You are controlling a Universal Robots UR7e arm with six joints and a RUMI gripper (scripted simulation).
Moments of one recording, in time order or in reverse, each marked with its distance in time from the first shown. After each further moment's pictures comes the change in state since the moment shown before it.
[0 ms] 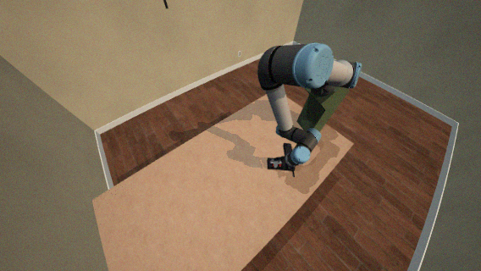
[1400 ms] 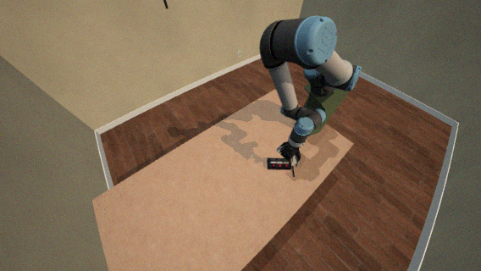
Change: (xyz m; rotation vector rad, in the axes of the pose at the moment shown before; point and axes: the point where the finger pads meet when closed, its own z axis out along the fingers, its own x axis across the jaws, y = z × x) arm 0.012 -0.020 -0.063 -0.267 0.115 0.770
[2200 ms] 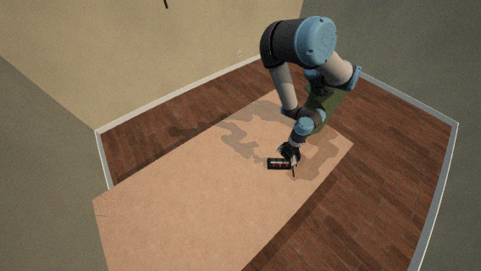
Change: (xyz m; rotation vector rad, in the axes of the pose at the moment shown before) arm 0.000 0.000 0.000 -0.003 0.001 0.022
